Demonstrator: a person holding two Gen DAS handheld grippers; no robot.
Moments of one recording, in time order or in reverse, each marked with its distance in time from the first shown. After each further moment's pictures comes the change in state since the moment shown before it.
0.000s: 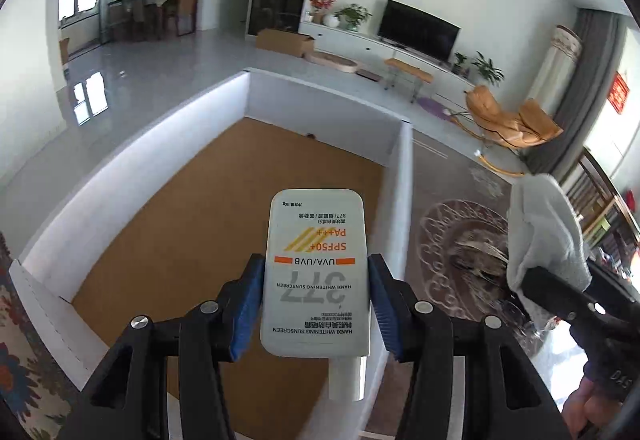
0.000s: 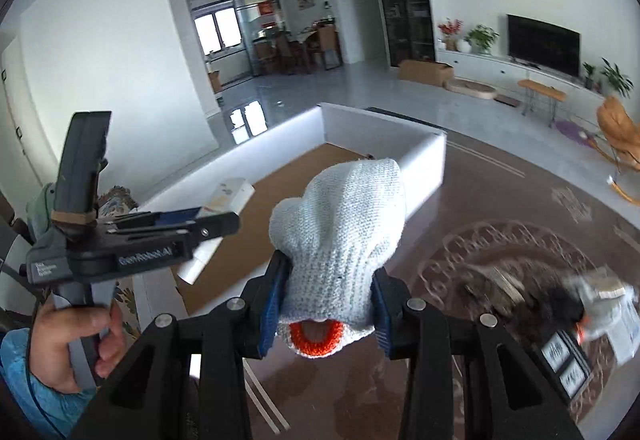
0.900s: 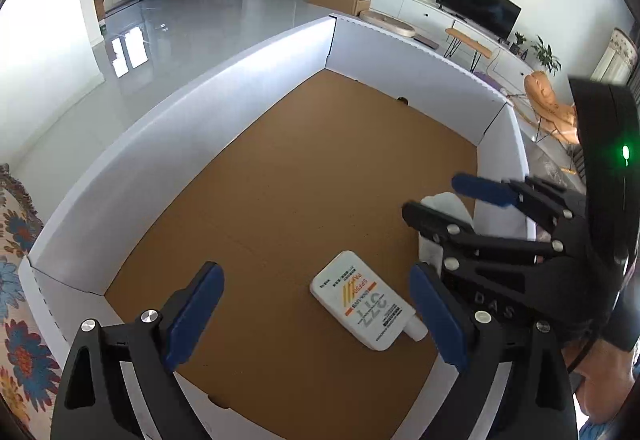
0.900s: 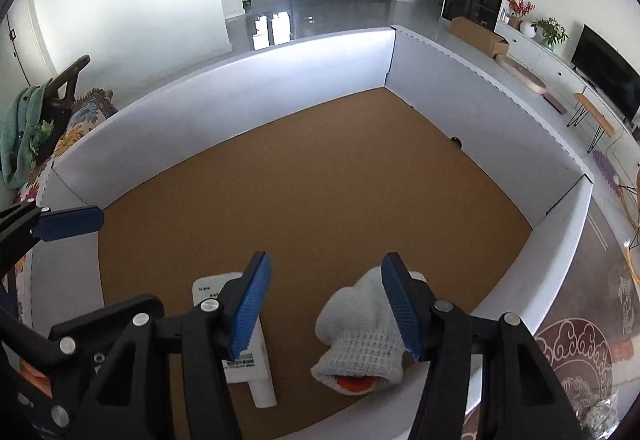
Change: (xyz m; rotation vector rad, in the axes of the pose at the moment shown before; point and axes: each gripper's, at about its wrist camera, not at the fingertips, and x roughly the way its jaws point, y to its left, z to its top) left arm 0.055 0.053 0.001 -0.047 0.169 0.137; right arm 0.247 0.046 0.050 -0.233 0.302 -0.012
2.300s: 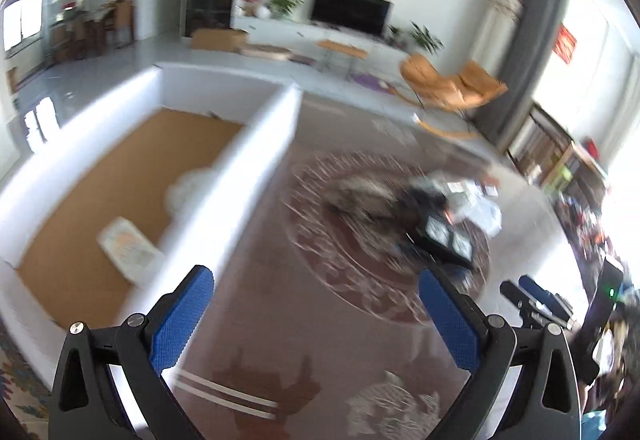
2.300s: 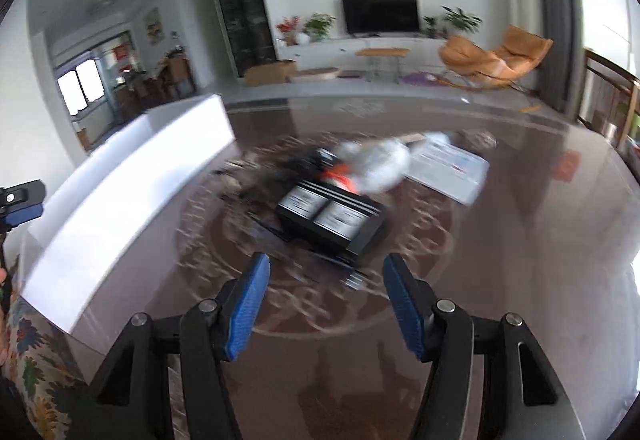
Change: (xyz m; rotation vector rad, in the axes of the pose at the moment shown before) left arm -0.065 -0.209 -0.119 0.291 -0.095 -0.305; right arm -0.264 -0.159 -0.388 0.689 -0.265 -0.417
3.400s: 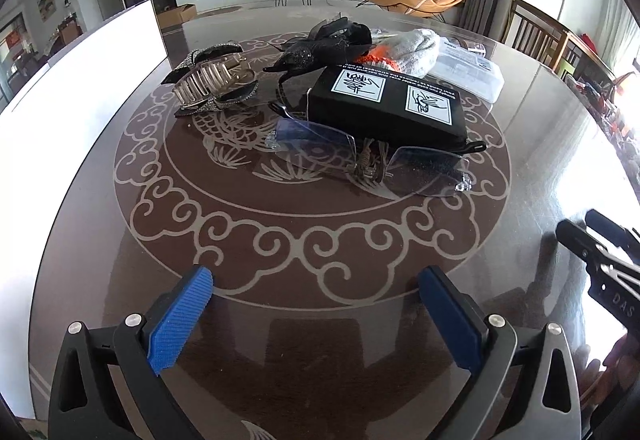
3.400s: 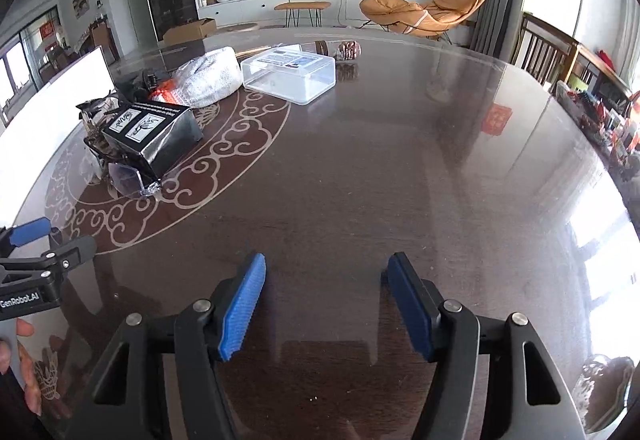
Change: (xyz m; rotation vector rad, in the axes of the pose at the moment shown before) left arm 0.129 -0.118 -0.062 0.217 0.144 0.077; right arm 0.019 -0.078 -0.041 0.041 0.154 -0.225
